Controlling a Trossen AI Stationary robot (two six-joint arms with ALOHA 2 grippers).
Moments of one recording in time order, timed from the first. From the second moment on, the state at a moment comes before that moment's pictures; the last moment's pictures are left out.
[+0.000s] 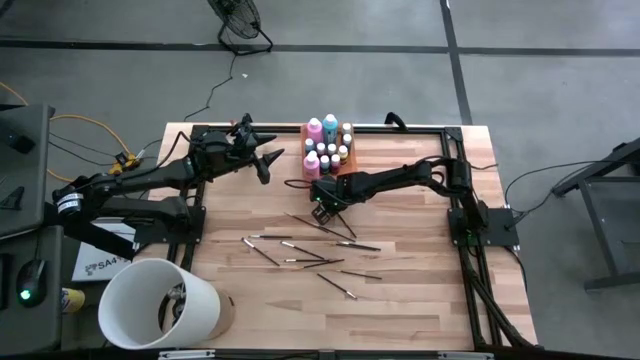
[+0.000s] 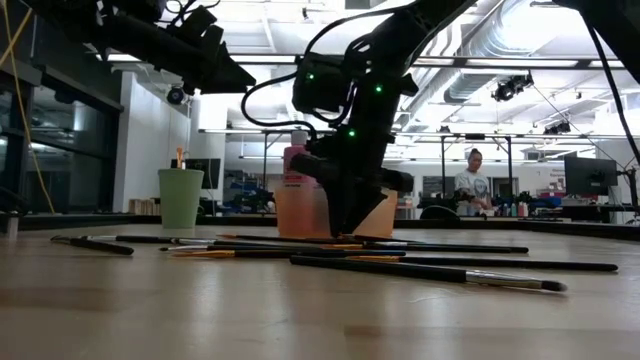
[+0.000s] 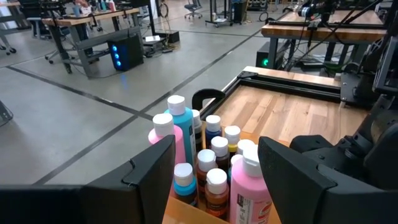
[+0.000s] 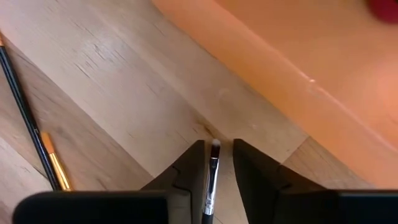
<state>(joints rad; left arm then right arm) 0.45 0.94 0.57 0.26 -0.10 0.05 -0.11 2.11 1.42 -0.56 0.15 0.71</state>
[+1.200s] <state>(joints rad) 0.45 0.94 0.57 0.26 -0.10 0.04 -0.06 2.05 1.42 -0.60 0.13 0.69</state>
